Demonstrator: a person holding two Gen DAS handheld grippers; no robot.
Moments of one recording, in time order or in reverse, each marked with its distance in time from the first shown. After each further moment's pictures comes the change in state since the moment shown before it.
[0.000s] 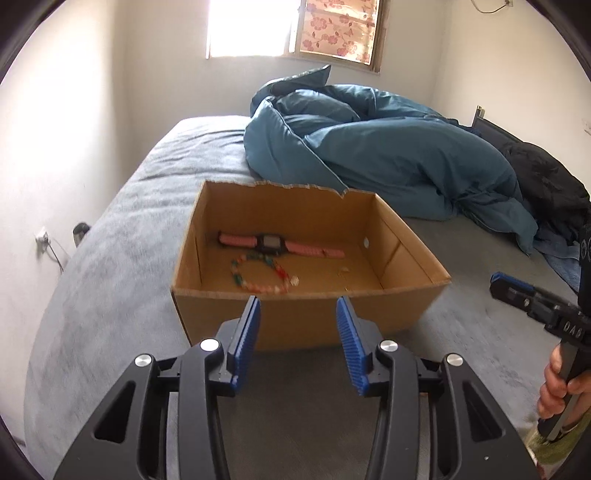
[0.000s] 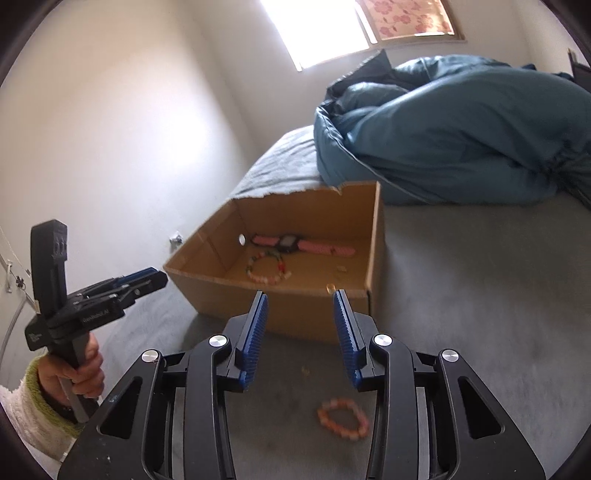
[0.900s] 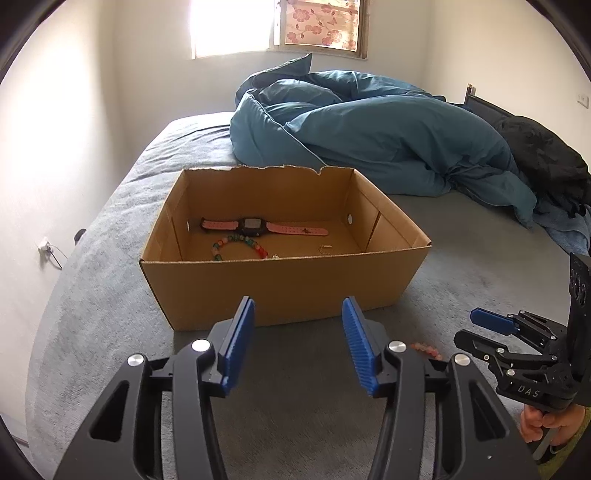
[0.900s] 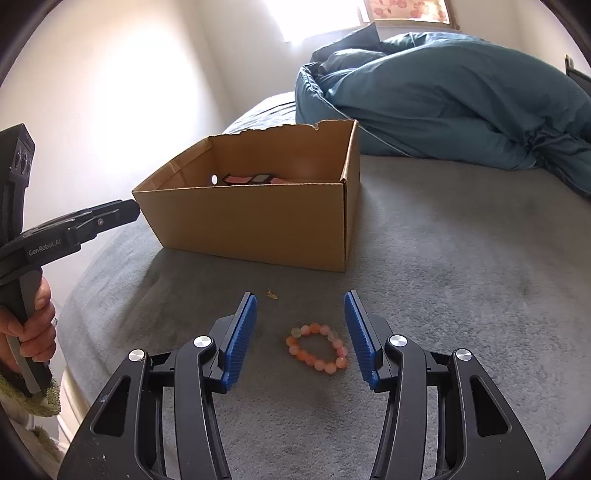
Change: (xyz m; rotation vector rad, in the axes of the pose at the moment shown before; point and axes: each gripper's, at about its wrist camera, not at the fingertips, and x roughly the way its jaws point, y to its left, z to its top) left arm -0.002 -0.037 -0.023 0.077 0.017 0.036; right arm 0.016 -0.004 -0.065 -0.058 0.093 -0.116
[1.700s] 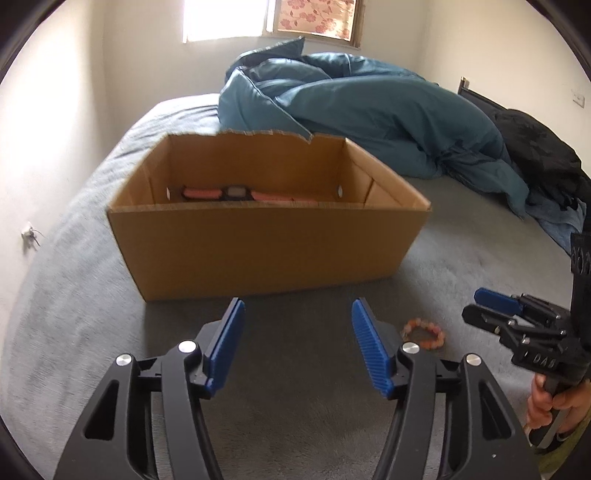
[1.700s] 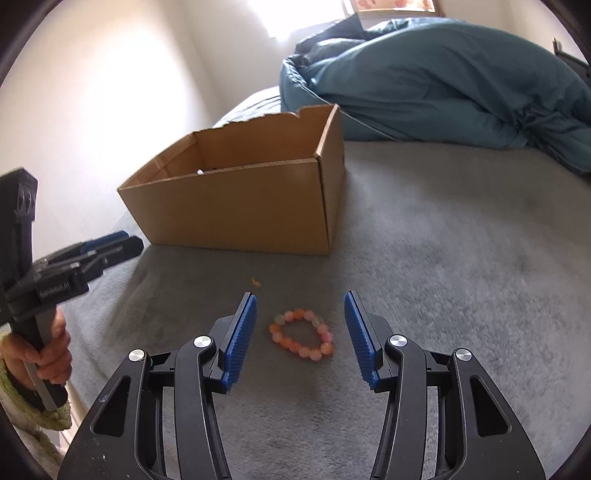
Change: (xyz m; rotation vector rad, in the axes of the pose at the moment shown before) left arm 0.033 0.000 -0.036 -0.017 0.050 -0.073; right arm 0.008 -0.018 -0.016 0.054 0.025 -0.020
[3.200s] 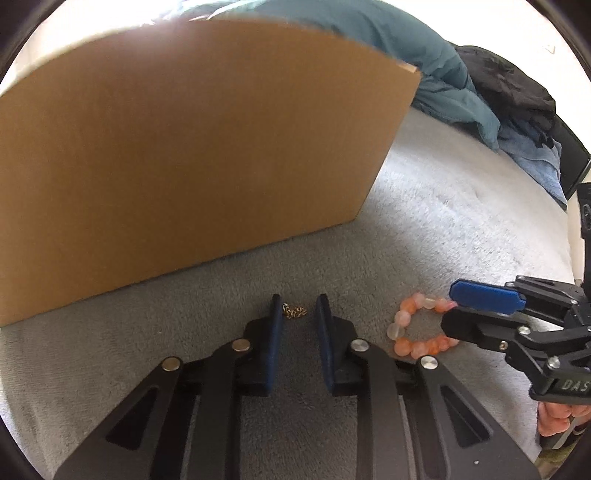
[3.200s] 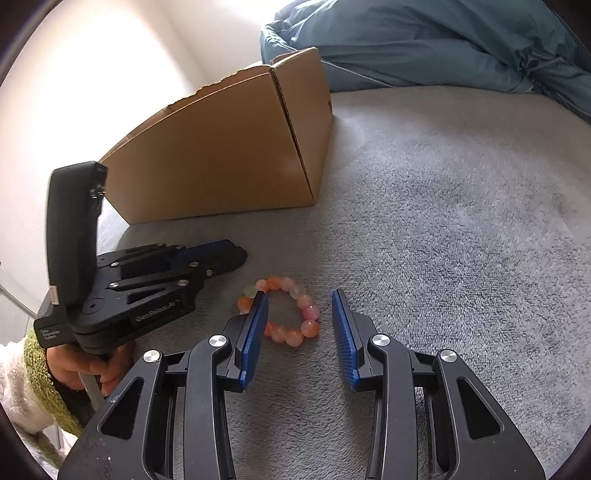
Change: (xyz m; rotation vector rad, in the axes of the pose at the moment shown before) left arm 0.122 -0.056 -0.014 0.152 0.147 -0.170; right arm 0.053 -0.023 -0.021 0.084 0.093 0.055
